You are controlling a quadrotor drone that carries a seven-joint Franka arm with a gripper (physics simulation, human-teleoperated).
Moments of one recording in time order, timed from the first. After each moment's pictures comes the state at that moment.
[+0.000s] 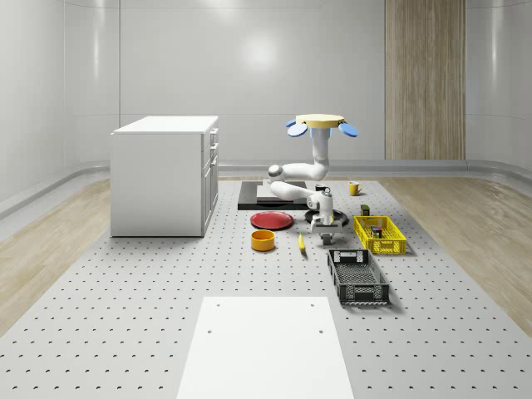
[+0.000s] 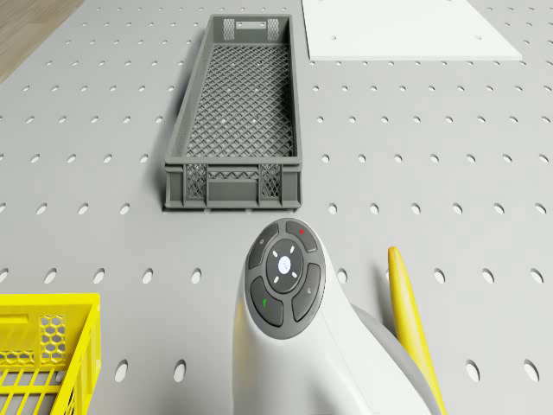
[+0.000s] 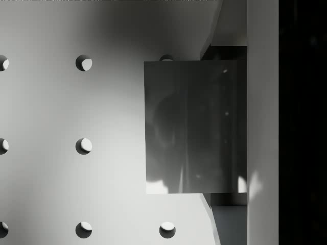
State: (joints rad) arm -1.22 -1.46 1.12 -2.74 -2.03 1.64 1.65
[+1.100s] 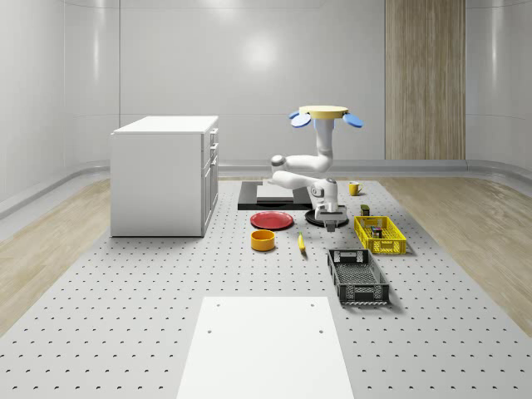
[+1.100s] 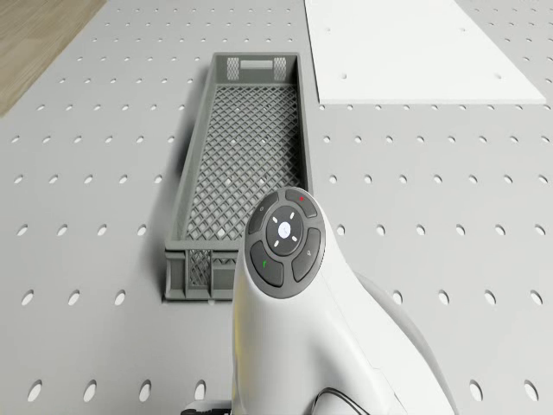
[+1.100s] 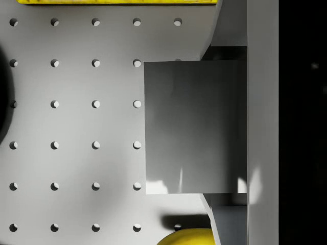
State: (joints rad) arm -1.21 -1.47 1.20 -2.77 -1.95 1.61 1.66
